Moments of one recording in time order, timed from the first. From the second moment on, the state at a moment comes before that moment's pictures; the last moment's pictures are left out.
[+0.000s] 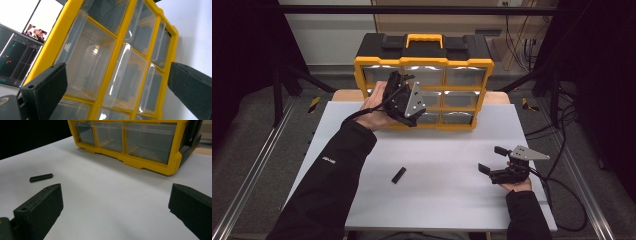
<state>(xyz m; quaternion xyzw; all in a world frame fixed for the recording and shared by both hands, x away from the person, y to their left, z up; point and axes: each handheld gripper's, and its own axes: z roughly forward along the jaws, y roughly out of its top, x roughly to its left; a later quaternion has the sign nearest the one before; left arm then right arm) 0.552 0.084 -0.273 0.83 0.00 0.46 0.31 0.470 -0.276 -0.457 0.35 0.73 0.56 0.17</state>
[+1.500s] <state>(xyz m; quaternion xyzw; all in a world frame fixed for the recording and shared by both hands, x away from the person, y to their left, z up) 0.589 0.064 -0.275 0.82 -0.03 0.53 0.22 0.470 -0.276 -0.457 0.35 0.73 0.56 0.17</state>
